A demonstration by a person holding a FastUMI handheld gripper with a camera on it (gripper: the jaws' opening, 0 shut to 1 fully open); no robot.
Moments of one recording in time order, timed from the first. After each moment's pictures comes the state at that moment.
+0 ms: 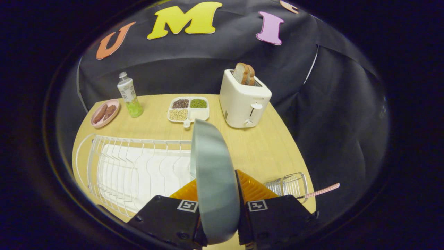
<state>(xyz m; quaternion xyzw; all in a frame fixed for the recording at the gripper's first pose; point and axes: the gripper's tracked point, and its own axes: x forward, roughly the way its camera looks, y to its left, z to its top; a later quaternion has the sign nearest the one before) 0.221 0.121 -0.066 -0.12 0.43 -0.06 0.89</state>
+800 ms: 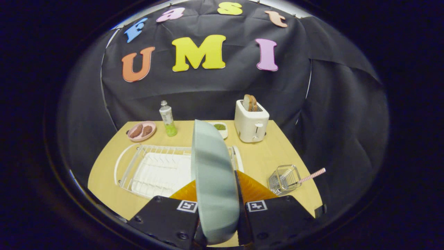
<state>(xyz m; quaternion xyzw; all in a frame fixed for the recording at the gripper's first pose) 0.086 0.146 -0.003 -0.04 0.33 0.03 0.94</state>
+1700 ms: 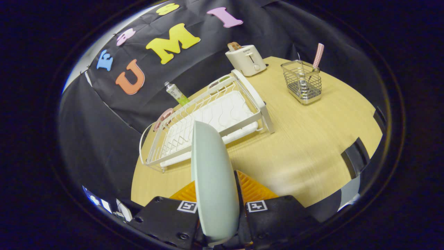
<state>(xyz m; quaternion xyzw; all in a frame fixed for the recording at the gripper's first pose) -0.025 0.168 -0.168 0.21 0.44 0.11 0.87</state>
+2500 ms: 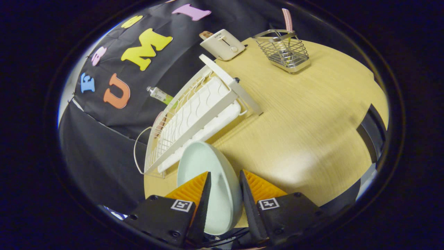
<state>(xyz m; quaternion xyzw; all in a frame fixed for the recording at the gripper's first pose) -0.009 0.158 -0.202 0.29 0.47 0.10 0.83</state>
